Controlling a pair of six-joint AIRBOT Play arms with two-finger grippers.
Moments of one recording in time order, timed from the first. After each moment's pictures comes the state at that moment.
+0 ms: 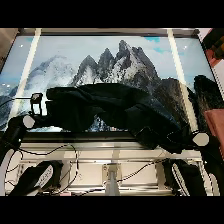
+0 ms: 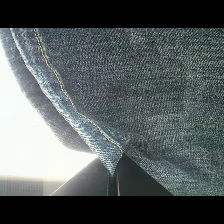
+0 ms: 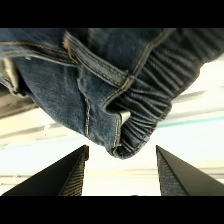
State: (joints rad) left arm 0.10 -0.86 0.47 1.43 -0.78 -1.45; right arm -0.15 -0.50 0.28 -1.14 1.35 1.80
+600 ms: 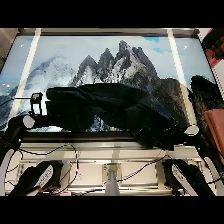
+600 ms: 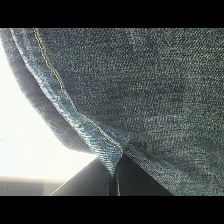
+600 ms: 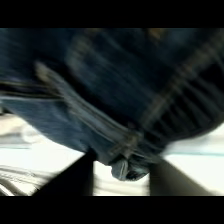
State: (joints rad) left arm 0.10 -0.86 0.47 1.43 -0.78 -1.45; right arm -0.15 -0.80 0.26 -0.99 1.18 1.65
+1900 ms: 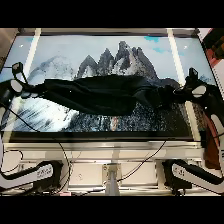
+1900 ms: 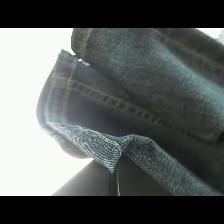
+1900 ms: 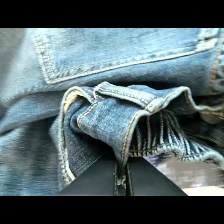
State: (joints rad) left arm 0.24 -1.34 1.10 1.48 -0.84 -1.58; right arm -0.15 -1.25 0.96 -1.24 0.81 1.58
